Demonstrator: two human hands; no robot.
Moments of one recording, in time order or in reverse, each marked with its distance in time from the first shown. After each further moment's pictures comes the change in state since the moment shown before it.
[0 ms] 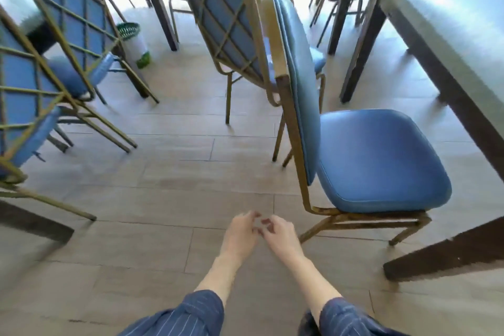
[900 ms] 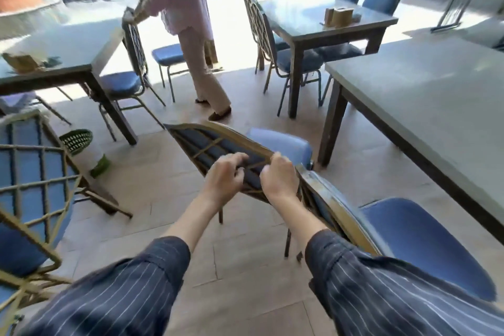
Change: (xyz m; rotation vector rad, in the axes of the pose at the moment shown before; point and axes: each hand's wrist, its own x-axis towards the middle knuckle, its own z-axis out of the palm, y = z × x) left_hand 0.364 0.152 -0.442 0.101 0.264 0.655; right_hand 0.269 -0.446 -0.220 -0.019 0.765 0.038
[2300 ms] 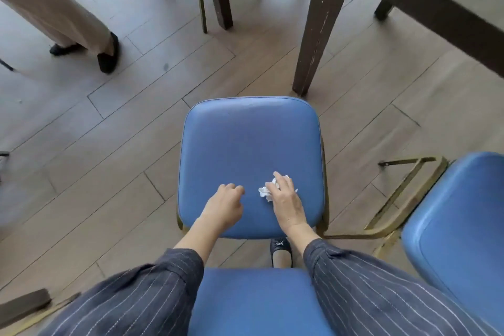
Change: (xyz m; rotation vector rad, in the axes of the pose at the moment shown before) left_hand 0.328 -0.268 0.338 0.322 -1.076 0.118; right_hand 0.328 0.231 0.356 -0.291 -0.153 0.177
